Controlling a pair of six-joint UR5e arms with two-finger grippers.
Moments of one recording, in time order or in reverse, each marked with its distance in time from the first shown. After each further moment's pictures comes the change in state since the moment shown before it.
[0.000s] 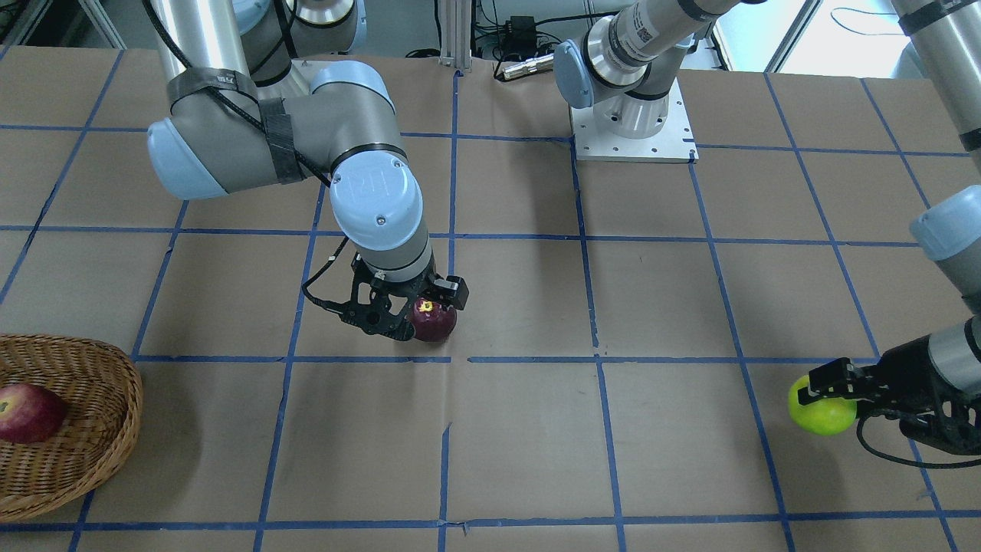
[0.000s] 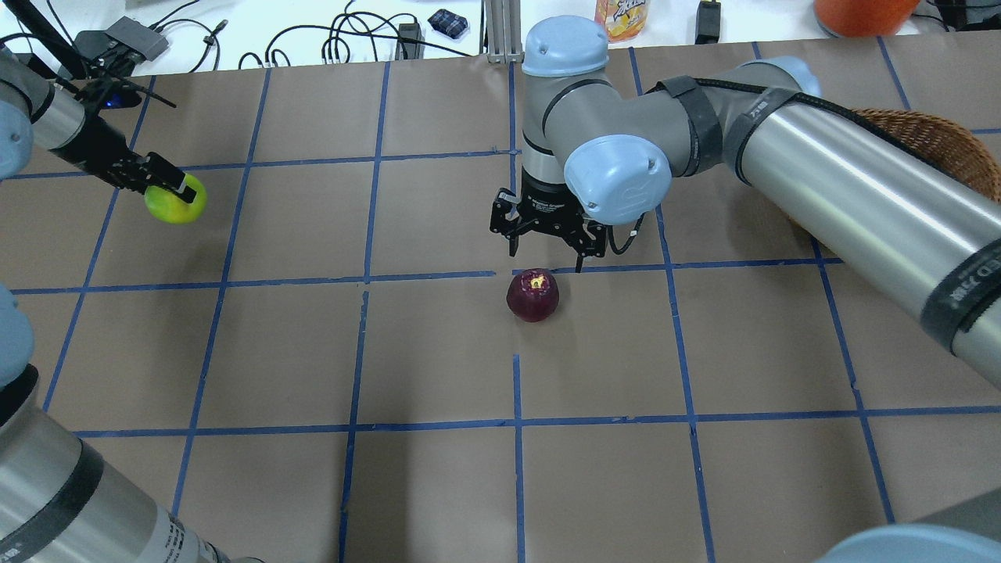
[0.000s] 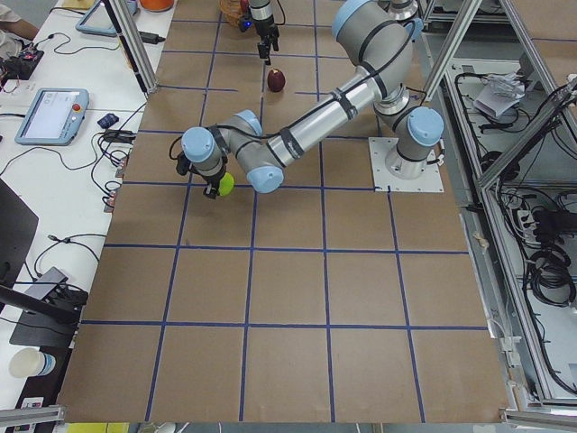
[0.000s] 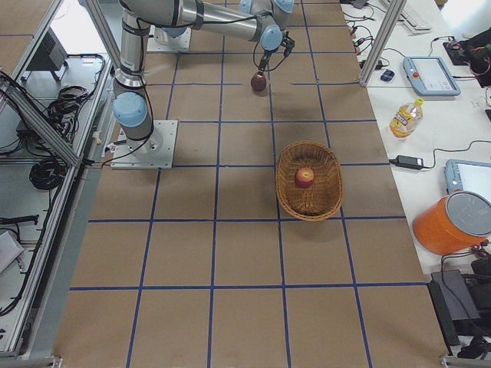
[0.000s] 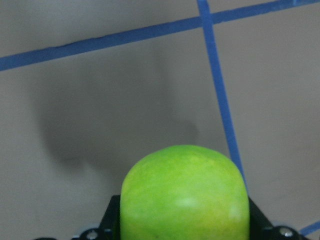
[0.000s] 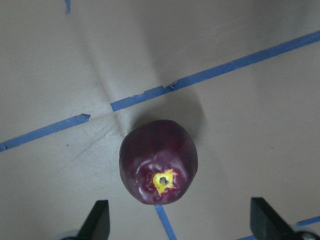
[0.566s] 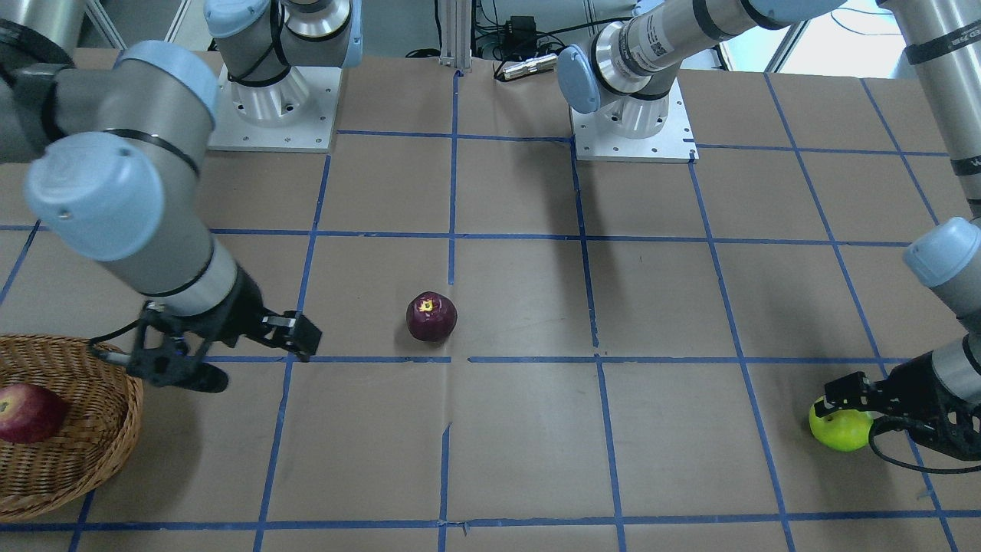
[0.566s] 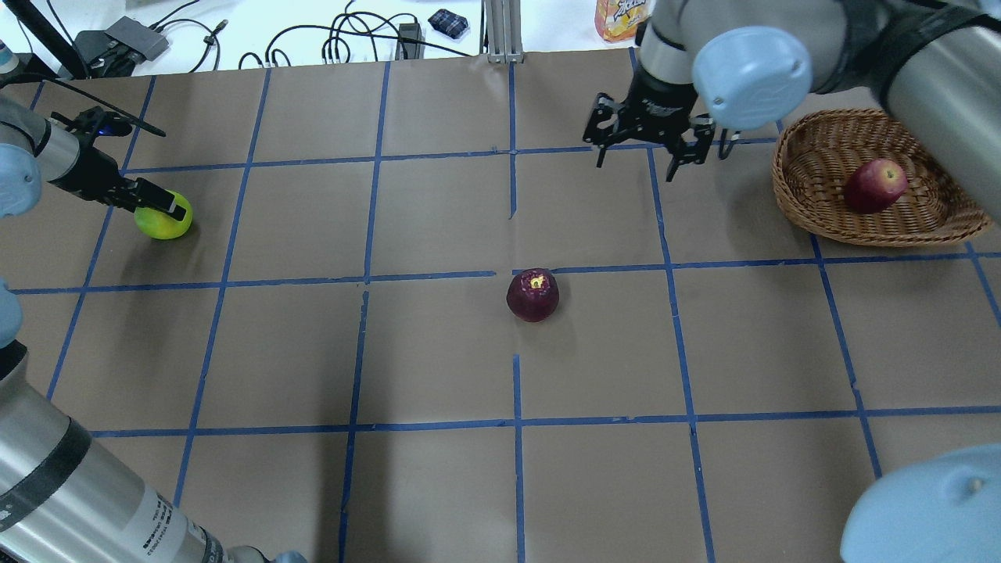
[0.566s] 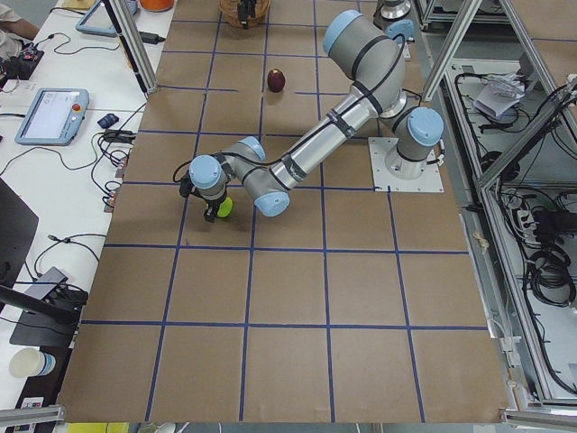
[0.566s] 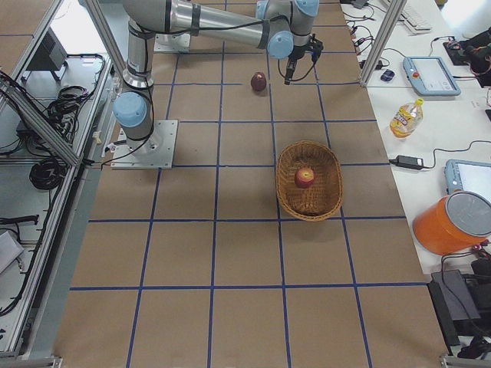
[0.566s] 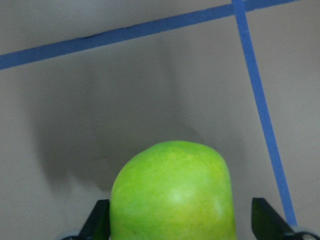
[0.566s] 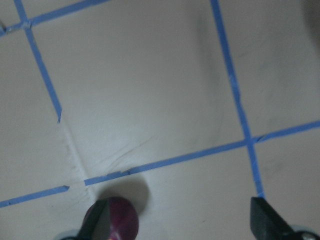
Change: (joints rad) left arm 0.103 -0.110 -0.046 0.217 -0.020 0.133; right arm -0.159 -0.040 -0.086 0.016 -0.032 -0.184
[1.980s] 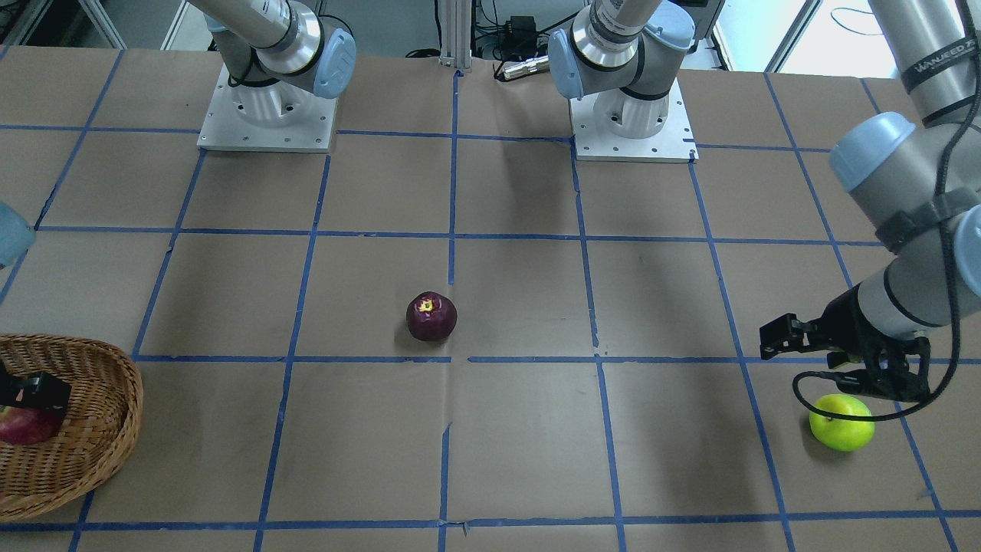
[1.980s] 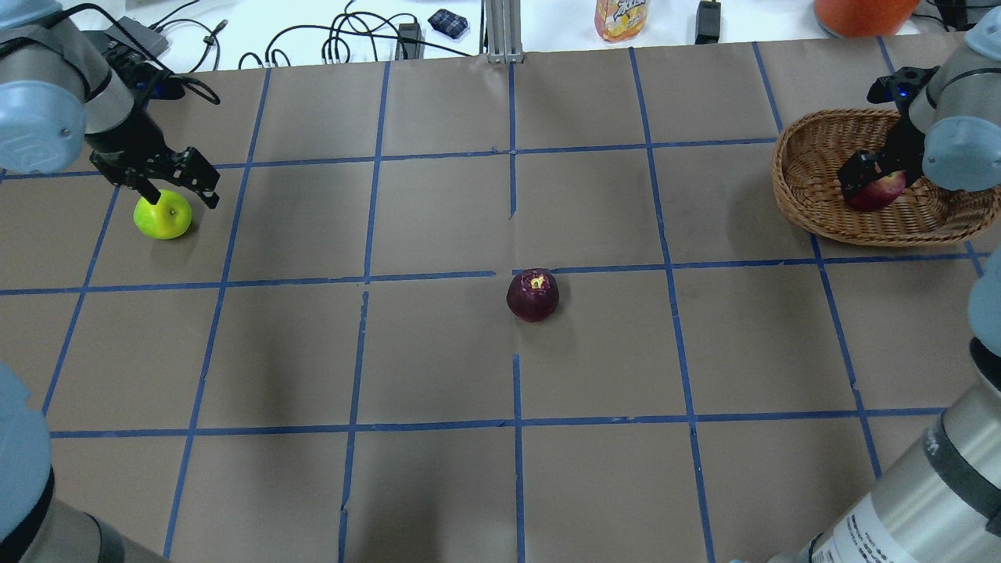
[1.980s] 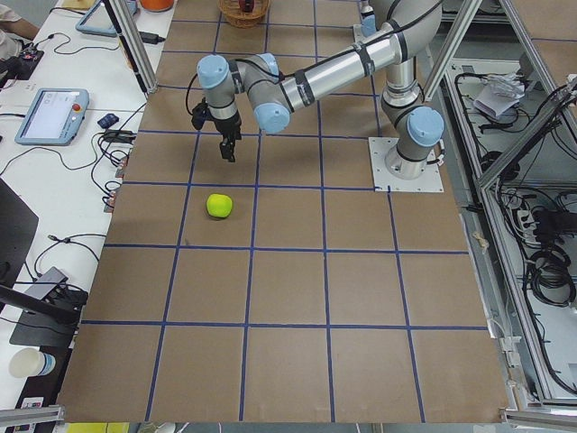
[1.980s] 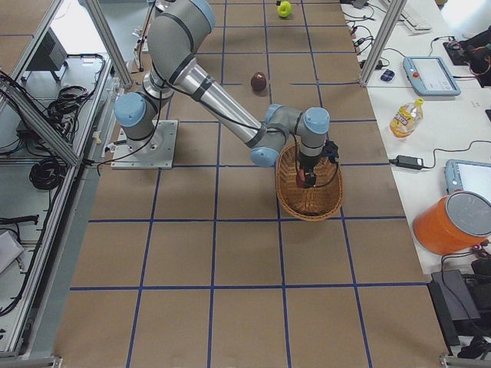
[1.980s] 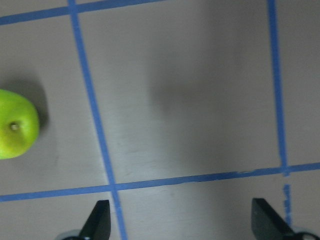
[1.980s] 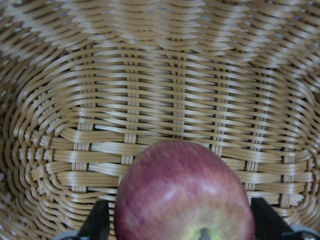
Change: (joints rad) left arm -0.194 0.268 -0.101 -0.151 0.244 -0.320; right arm -0.622 0.193 0.104 -0.437 -0.132 -1.014
